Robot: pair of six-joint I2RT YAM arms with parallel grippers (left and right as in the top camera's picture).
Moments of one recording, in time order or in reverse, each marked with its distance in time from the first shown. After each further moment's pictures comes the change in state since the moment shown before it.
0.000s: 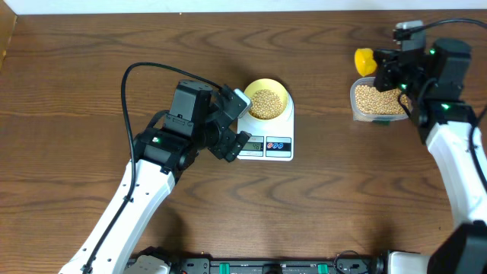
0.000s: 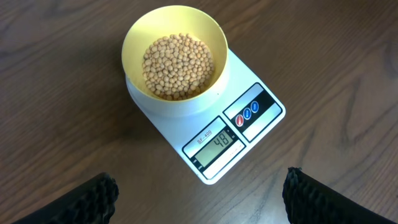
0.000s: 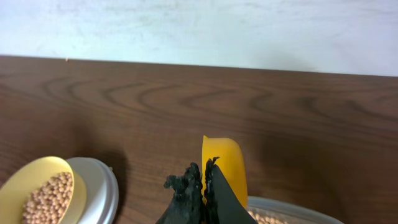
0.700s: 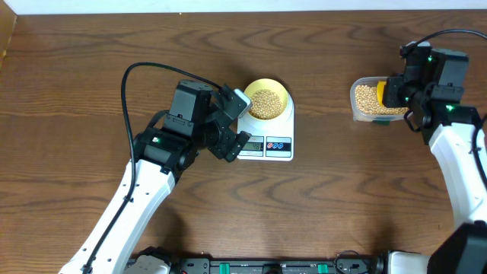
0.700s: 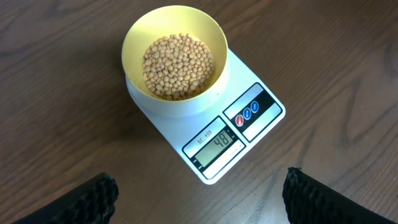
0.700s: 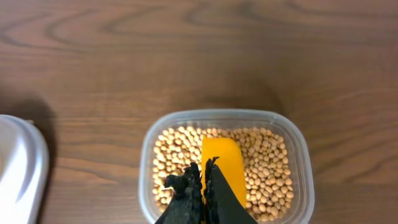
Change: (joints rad) left arm 0.000 0.000 0.000 0.000 0.000 0.000; right arm -0.012 0.022 0.001 -0.258 0.262 -0.002
